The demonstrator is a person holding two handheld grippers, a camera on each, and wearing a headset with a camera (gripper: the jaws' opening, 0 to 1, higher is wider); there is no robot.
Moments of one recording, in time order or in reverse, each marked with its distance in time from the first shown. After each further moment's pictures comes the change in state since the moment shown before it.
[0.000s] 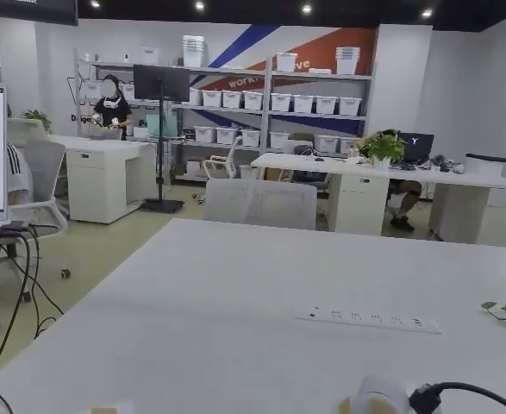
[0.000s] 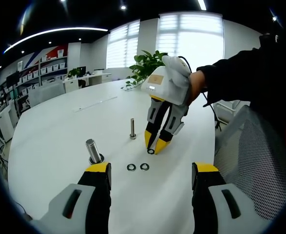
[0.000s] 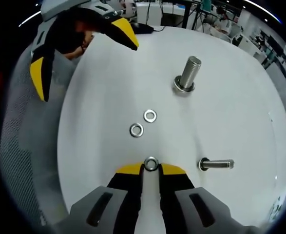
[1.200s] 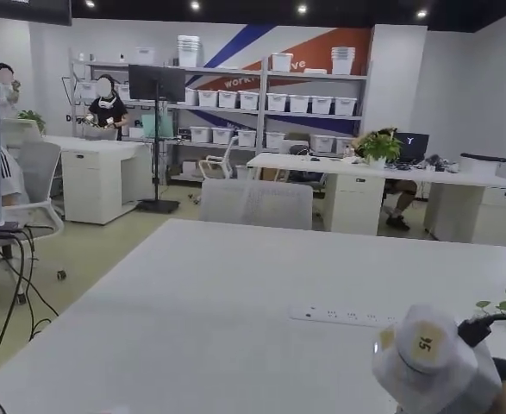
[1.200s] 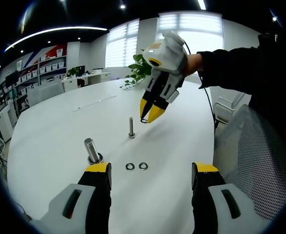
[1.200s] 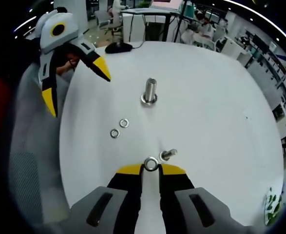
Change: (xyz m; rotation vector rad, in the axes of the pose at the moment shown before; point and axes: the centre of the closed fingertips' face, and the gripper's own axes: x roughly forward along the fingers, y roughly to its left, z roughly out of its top) left arm 0.000 -0.003 -0.002 0.000 0.006 -0.009; right arm -0.066 -0.043 0.007 0.058 -0.074 -0.105
